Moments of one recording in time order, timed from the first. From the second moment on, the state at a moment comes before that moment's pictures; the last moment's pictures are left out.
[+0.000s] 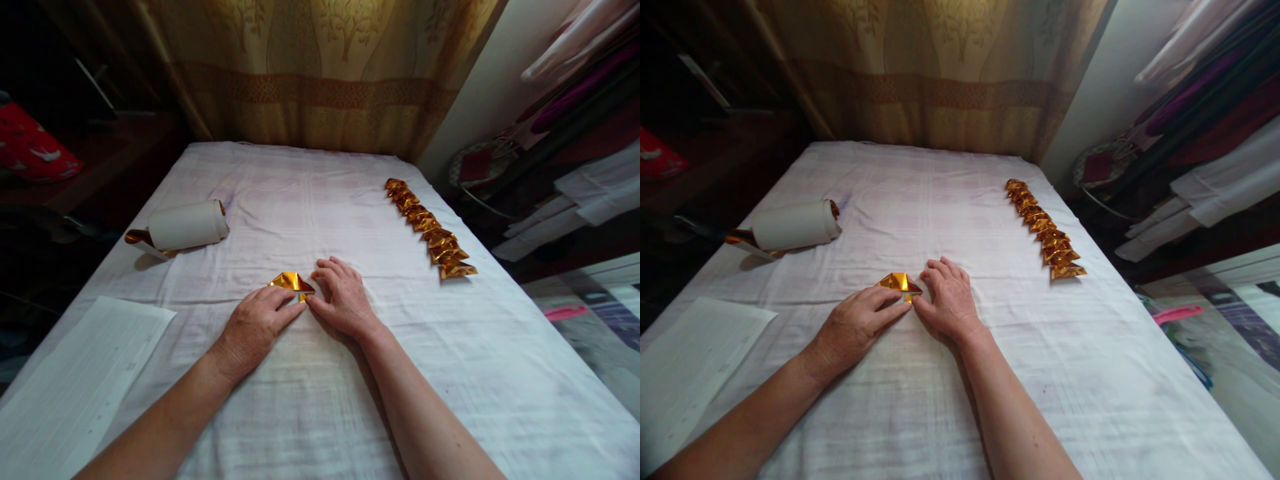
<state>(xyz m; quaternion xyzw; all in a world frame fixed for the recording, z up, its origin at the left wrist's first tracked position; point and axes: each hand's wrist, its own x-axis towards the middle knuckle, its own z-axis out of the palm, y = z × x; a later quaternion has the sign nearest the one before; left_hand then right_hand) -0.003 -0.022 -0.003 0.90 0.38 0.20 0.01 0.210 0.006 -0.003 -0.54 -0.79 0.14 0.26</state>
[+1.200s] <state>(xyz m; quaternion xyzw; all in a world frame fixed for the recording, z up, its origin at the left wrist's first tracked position) -0.007 -0.016 -0.003 0.88 0.38 0.27 0.03 0.213 0.003 -0.006 -0.42 -0.86 0.09 0.28</state>
